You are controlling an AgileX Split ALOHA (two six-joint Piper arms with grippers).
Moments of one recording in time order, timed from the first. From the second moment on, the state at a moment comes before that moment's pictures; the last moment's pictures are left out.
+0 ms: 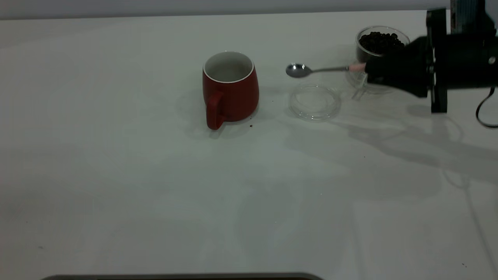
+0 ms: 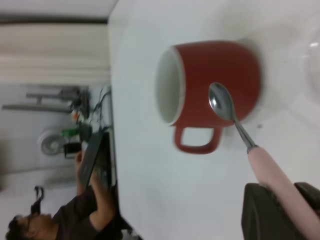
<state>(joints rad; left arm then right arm) -0.01 -0.02 -0.49 -0.01 1.14 0.01 -0.15 2.39 -0.92 1.77 1.11 -1.48</state>
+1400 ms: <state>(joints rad) -0.01 -0.02 -0.49 -0.01 1.14 0.01 -0.13 2.55 -1.10 1.80 0.98 -1.45</state>
